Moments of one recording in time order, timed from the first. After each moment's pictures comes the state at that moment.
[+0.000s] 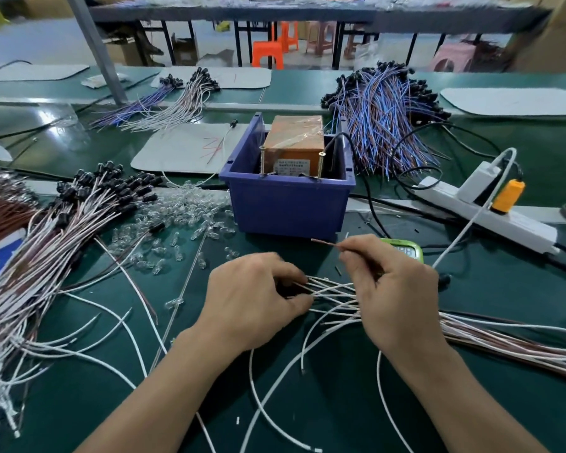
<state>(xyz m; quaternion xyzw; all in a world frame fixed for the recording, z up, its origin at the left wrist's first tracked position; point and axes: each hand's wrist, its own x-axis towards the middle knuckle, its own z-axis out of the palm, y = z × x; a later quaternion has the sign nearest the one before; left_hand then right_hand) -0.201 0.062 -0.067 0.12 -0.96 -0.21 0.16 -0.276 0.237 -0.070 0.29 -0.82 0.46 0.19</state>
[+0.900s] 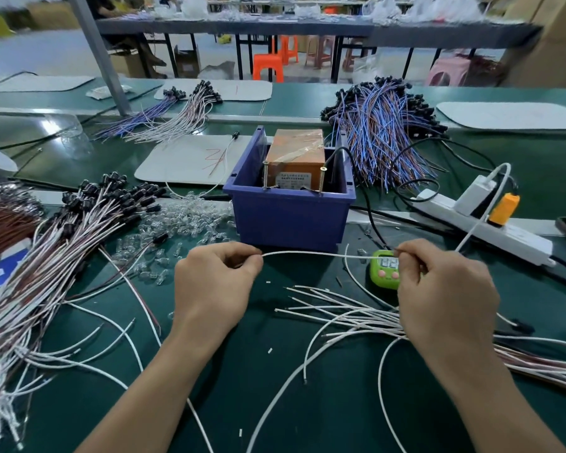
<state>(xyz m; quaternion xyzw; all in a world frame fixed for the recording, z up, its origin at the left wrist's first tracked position) -0.201 0.032 -0.059 0.28 -0.82 -0.41 0.28 -0.294 0.266 -0.055 0.14 -0.90 0.29 0.28</state>
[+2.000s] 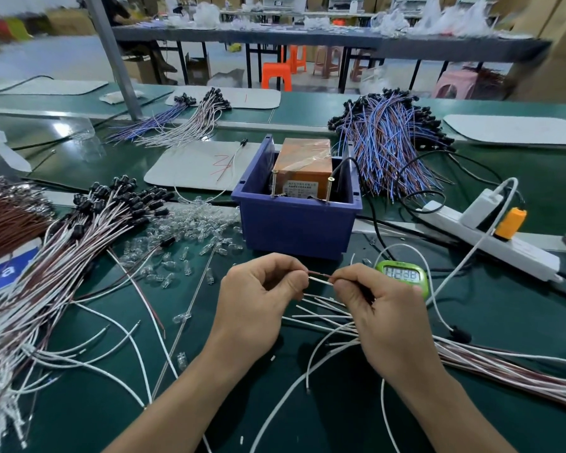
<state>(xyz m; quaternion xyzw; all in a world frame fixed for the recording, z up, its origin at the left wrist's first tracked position) -0.201 0.065 -0.063 0.13 -0.77 -0.58 0.24 -0.275 0.235 -0.069 0.32 -0.80 0.50 0.07</state>
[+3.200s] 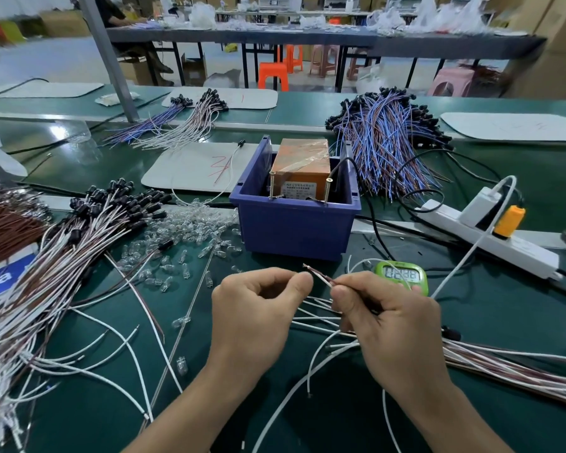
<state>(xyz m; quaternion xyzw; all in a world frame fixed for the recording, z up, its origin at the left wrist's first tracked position) -0.191 0.081 -0.055 0.19 -0.76 -0.55 0.30 -0.259 0.236 -0.057 0.34 -0.77 0.52 0.15</state>
